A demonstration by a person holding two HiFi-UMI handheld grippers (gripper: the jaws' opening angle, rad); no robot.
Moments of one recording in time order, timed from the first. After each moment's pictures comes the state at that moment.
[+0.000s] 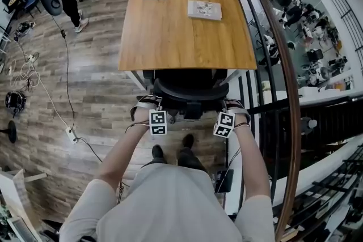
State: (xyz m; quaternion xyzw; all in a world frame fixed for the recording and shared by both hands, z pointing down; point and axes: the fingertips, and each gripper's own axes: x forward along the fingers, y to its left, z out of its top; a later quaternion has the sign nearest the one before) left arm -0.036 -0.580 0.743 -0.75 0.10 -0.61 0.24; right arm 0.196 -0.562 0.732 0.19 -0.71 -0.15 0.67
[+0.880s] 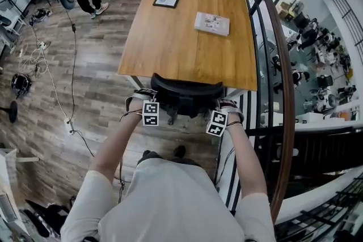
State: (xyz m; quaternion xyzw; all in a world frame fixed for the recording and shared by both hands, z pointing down) left arm -0.010 -0.671 0.742 -0.74 0.12 -0.62 0.20; right arm 0.223 -0.670 0.728 0.15 -0.72 -0.21 0.64
